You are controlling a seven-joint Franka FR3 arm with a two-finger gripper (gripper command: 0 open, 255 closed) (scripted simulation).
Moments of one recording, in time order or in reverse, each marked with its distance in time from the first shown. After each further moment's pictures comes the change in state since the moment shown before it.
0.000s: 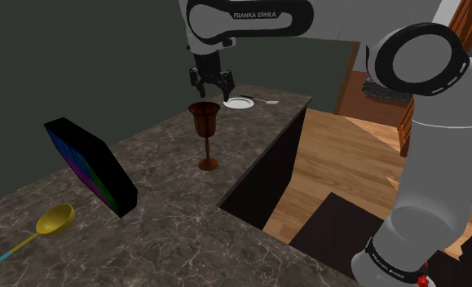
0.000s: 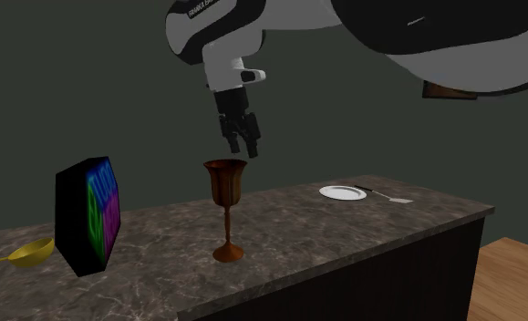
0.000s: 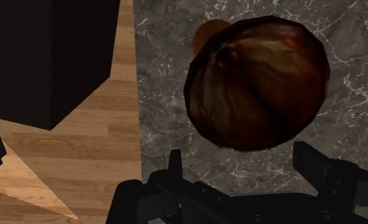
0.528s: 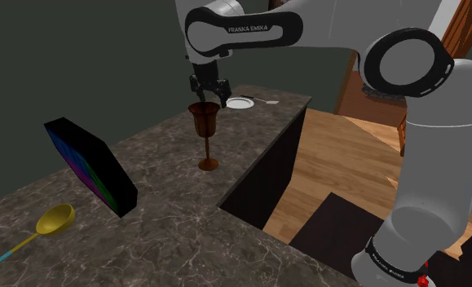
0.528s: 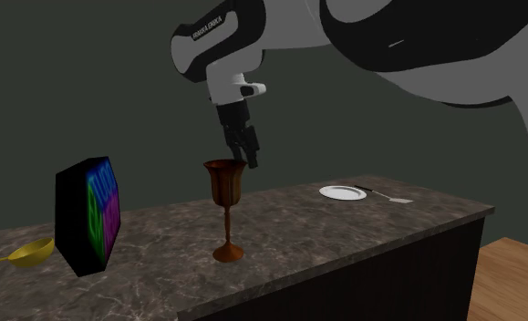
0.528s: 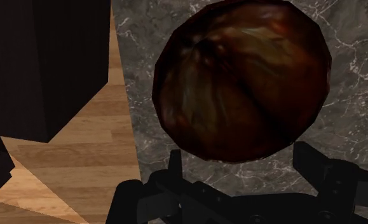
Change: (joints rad) arm 0.010 0.051 -0.018 -0.002 -0.025 0.041 0.089
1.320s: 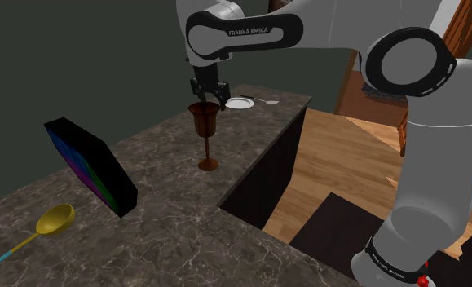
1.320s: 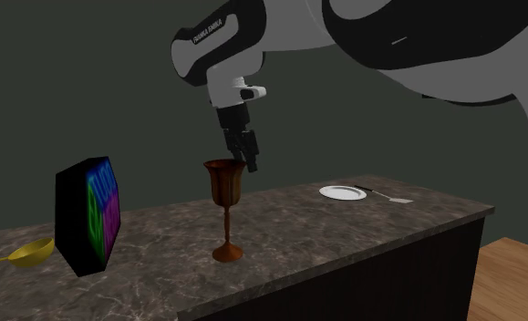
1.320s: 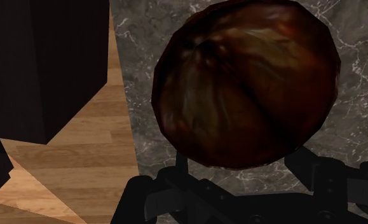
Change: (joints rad) arm -0.005 -0.009 0.000 -0.030 0.003 0.024 0.005
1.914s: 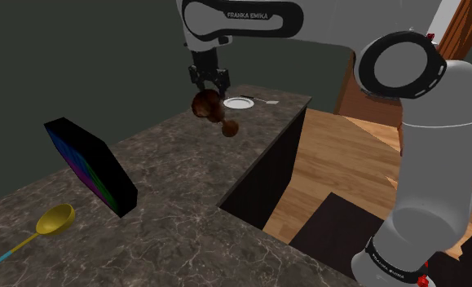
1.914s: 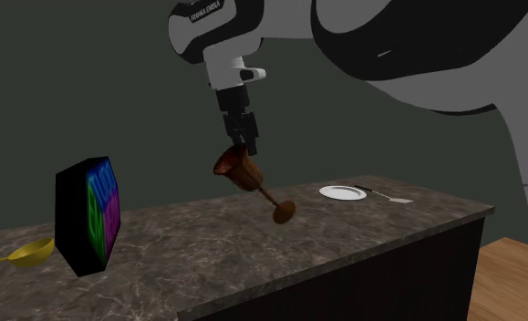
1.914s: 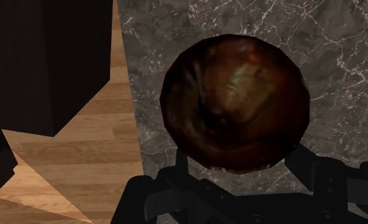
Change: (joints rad) arm 0.032 0.041 0.000 0.165 -0.017 -0.127 -0.024
